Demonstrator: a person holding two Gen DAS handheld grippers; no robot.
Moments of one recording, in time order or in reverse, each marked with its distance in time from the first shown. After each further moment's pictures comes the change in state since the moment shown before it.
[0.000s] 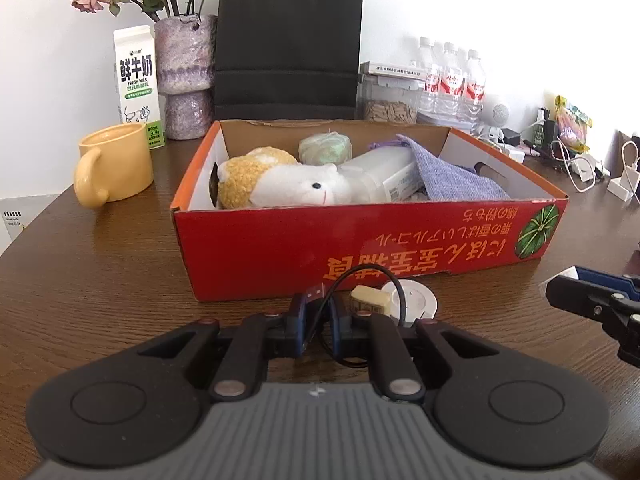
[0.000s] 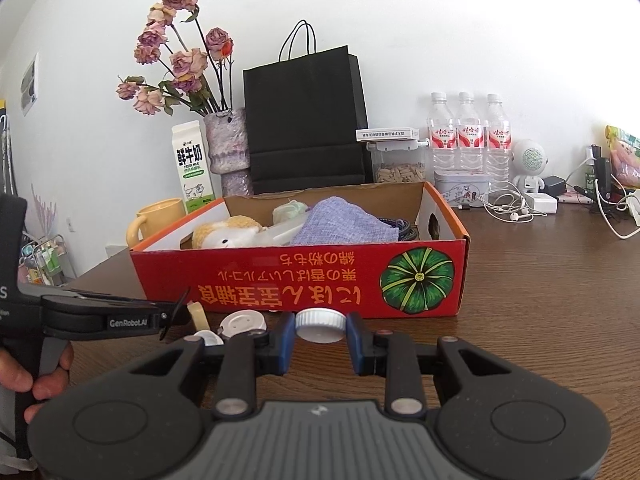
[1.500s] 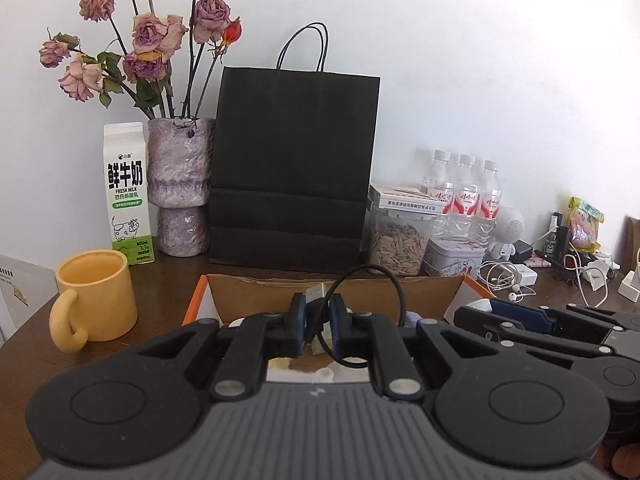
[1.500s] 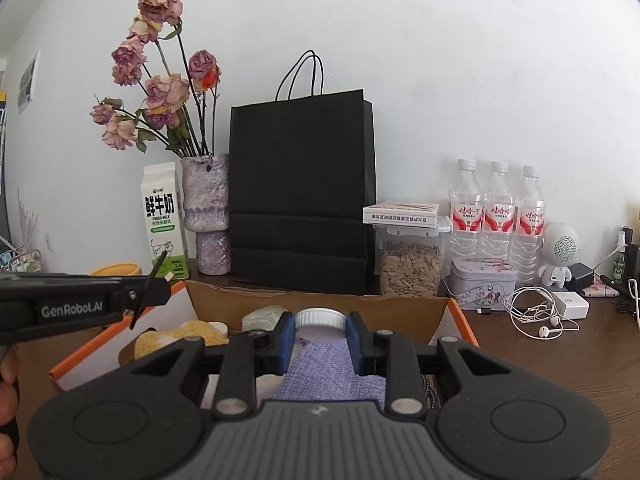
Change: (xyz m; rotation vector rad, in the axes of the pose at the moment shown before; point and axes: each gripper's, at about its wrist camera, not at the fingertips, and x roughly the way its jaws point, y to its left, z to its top) left arm 0.034 -0.002 0.107 -0.051 -0.240 0.004; right arm 0.115 -0.001 0.105 -0.091 -0.108 -0.039
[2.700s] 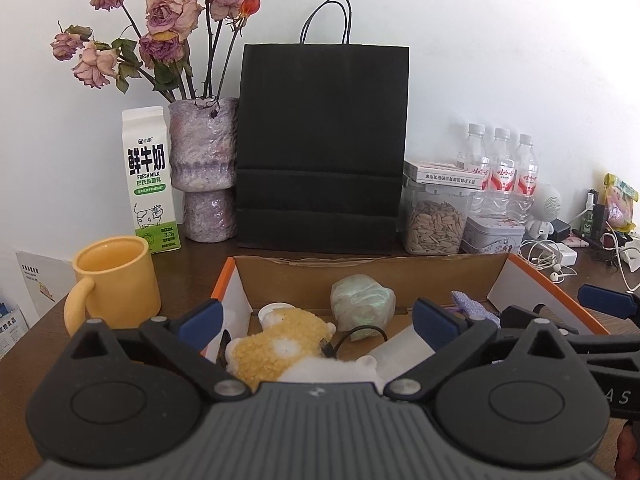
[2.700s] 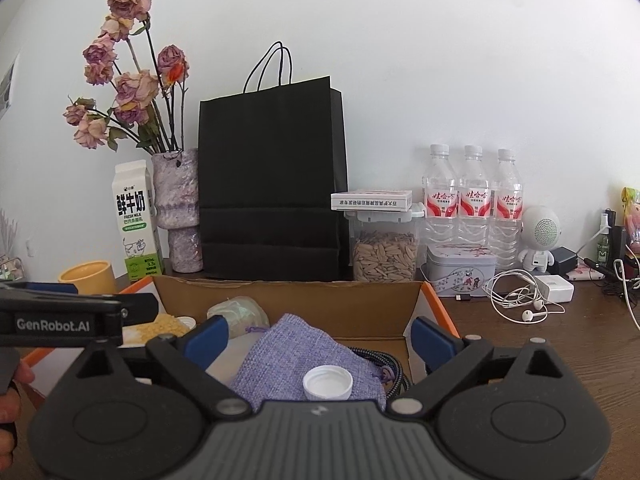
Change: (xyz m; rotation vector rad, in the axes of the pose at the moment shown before) left arm 0.019 0.005 -0.013 0.027 0.037 0.105; right arm 0.006 -0.014 -0.018 0.034 -0.011 -0.058
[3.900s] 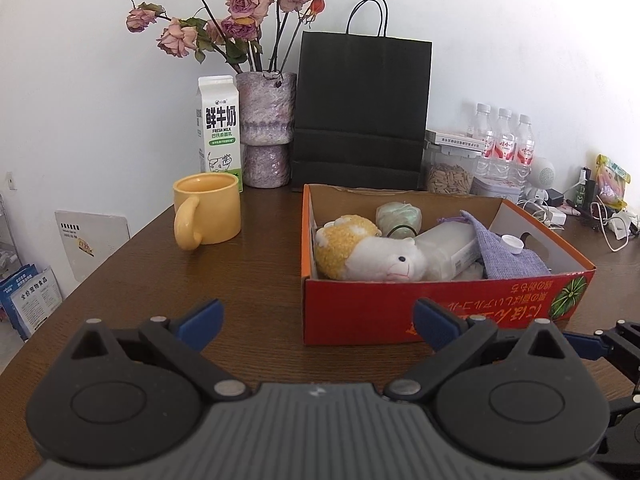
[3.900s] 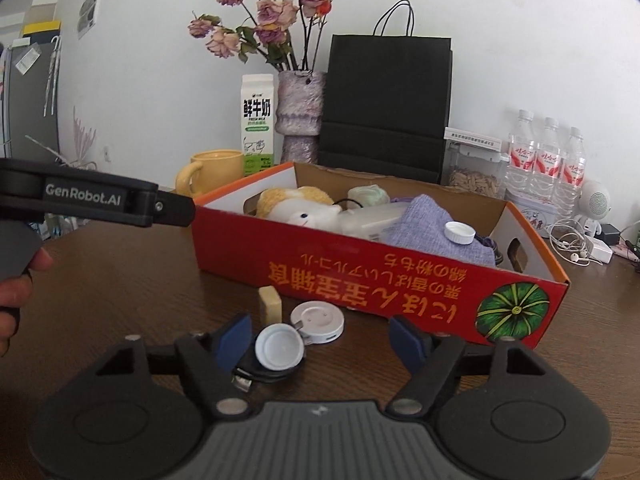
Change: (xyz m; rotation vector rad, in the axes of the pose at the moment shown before) left arm -0.124 0.053 -0.053 -0.032 0.087 0.037; right arm -0.109 0.081 -0.065 -0.179 0.210 0.188
